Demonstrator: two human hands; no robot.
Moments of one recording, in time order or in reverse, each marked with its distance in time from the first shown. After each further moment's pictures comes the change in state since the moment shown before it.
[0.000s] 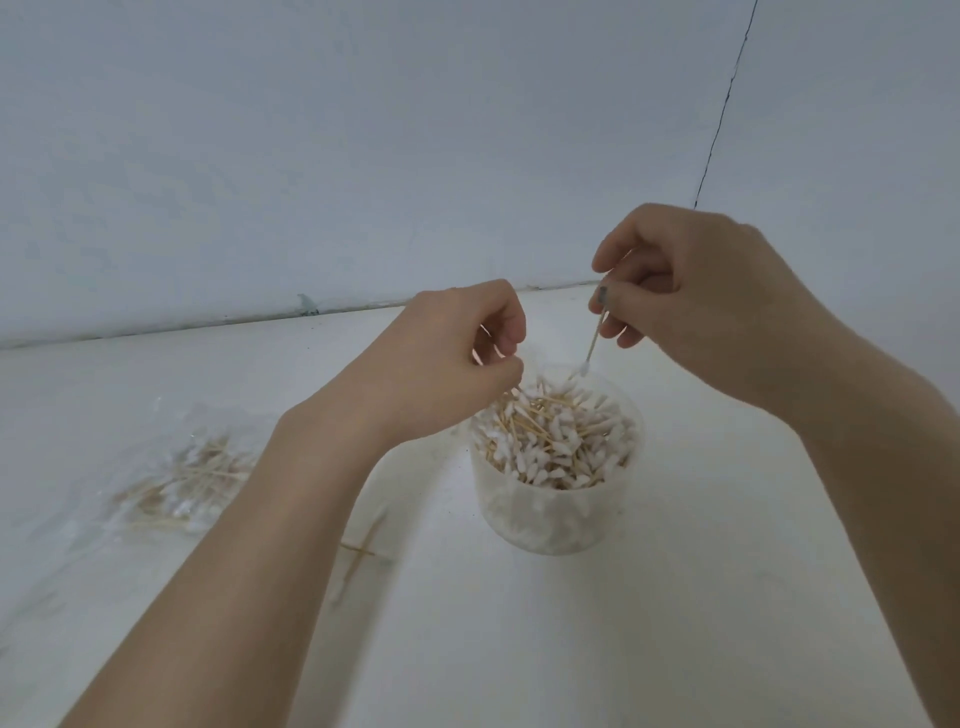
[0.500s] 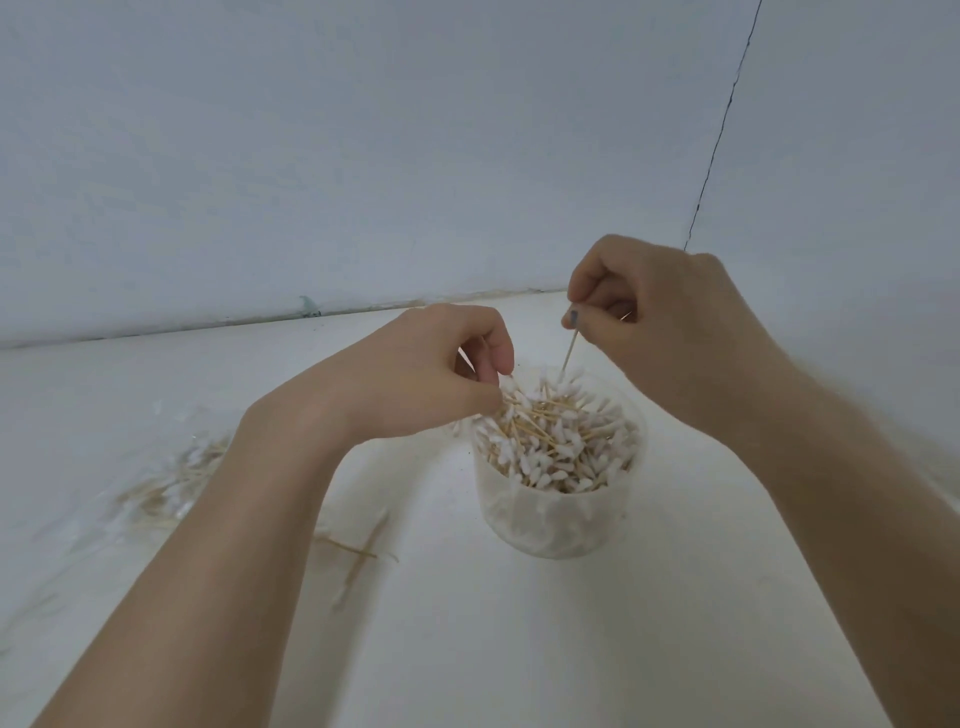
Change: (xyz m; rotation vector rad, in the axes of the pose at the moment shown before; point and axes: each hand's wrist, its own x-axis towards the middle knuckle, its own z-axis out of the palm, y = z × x) left_hand -0.004 -0.004 -0.016 -0.018 -0.200 -0.126; right_hand 0.002 0.009 0.028 -0.092 0.072 -0.082
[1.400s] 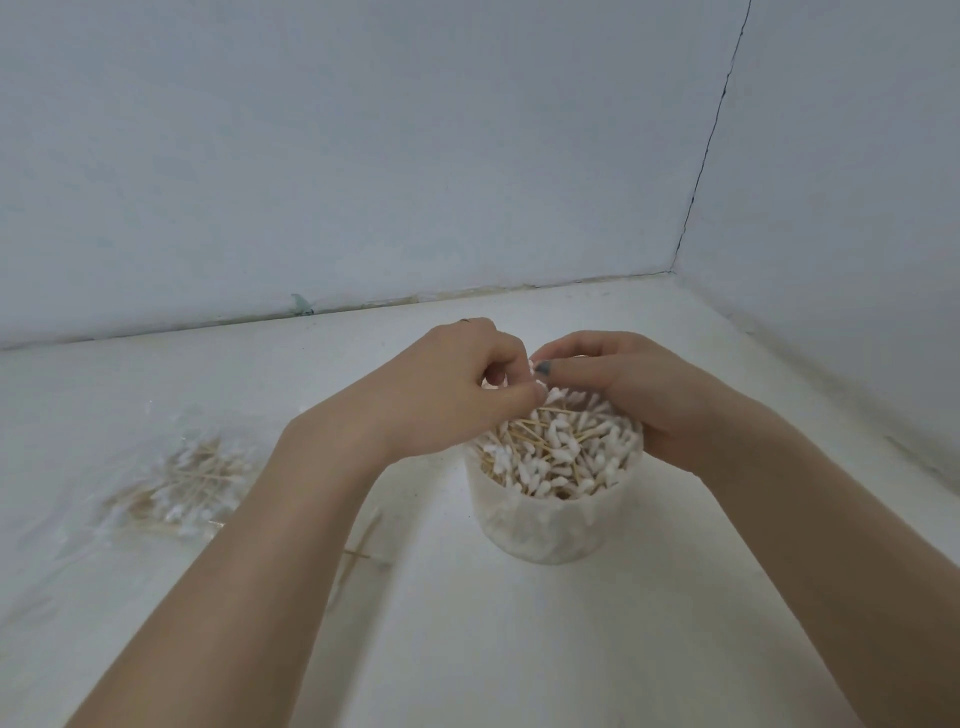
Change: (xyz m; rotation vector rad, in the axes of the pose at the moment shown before) left_hand 0.008 0.005 0.023 0.163 0.017 0.051; right_hand -0.004 0.039 0.031 0.804 -0.457 0.579
